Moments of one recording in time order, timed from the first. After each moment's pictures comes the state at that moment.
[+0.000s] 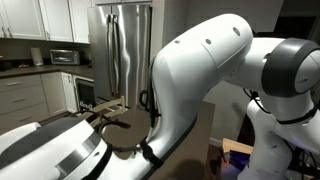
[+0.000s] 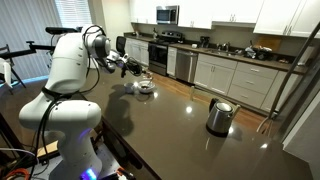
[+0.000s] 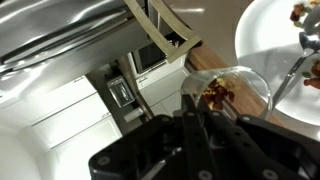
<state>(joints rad) 0.81 0.67 0.03 -1.48 -1.28 1.76 1.01</state>
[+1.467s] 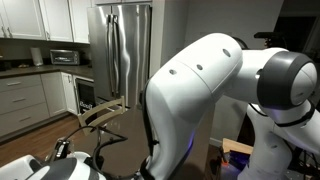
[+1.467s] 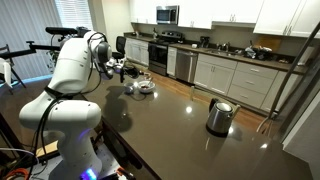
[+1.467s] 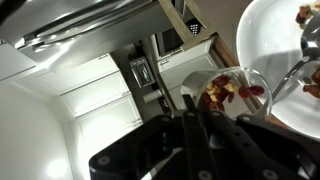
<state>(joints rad) 0.80 0.77 0.13 -1.46 -1.47 1.61 1.07</state>
